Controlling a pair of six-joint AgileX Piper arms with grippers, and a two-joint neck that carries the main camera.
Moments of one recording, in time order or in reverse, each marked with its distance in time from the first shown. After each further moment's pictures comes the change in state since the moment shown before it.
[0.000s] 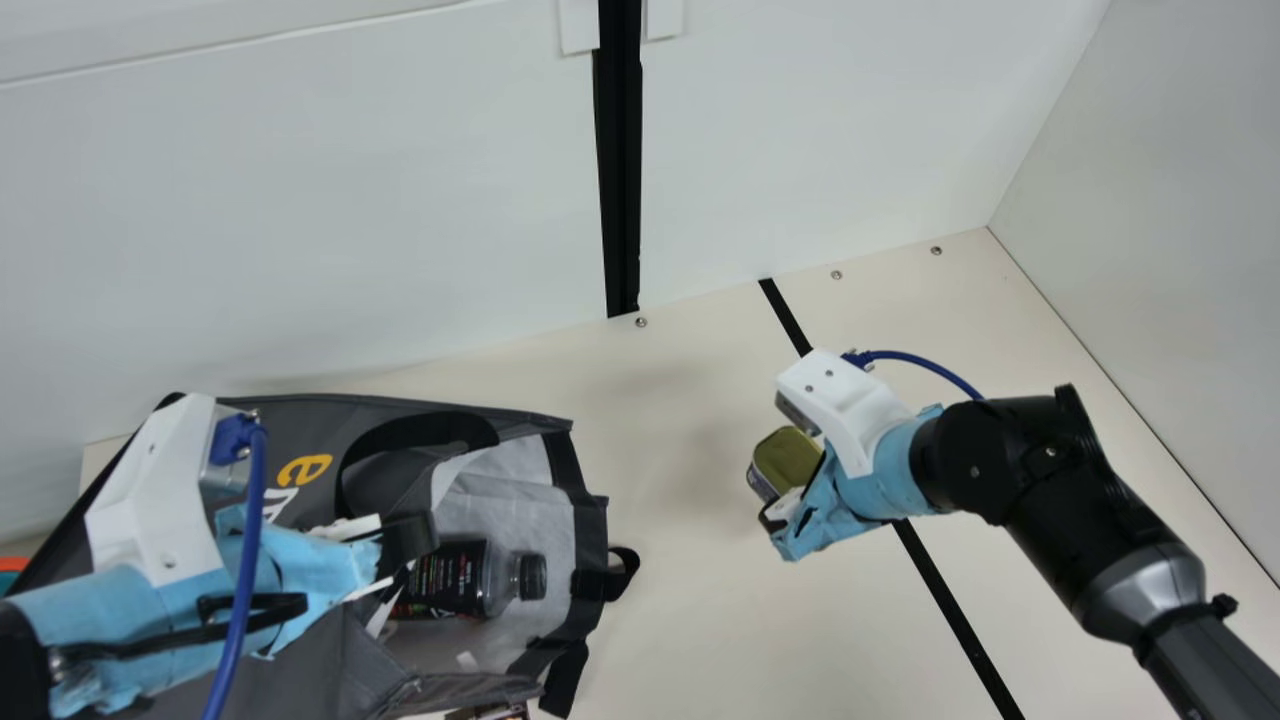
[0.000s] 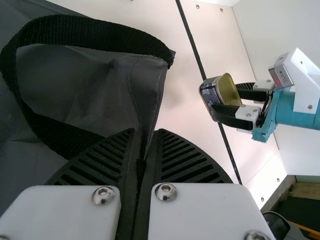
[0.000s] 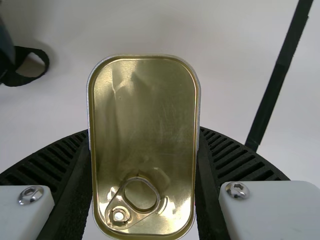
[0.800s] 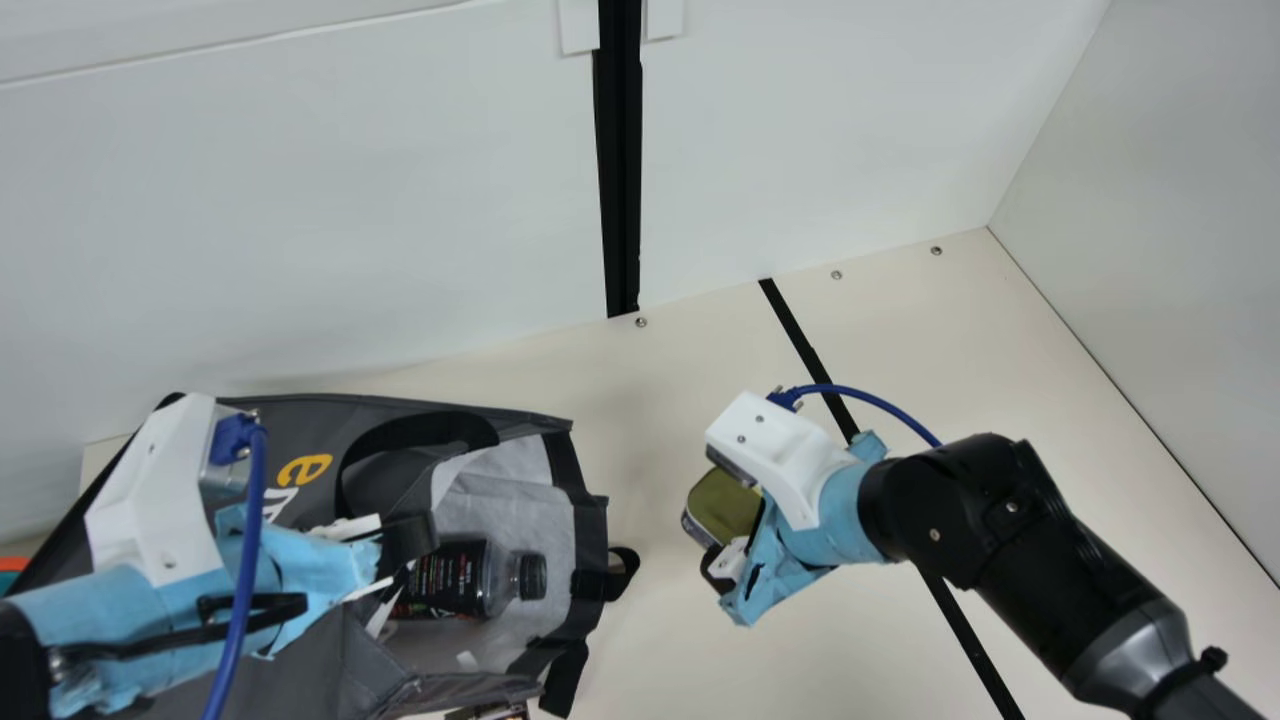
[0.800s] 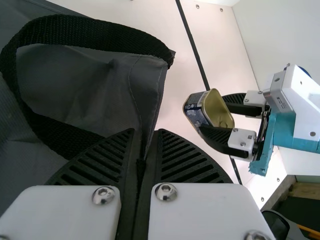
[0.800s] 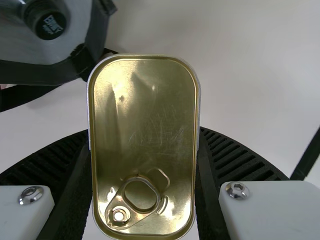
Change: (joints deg) left arm 0.0 0.0 0.0 0.0 0.0 0.0; right arm 11.9 -3.2 1.3 0.9 0.7 1.8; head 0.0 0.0
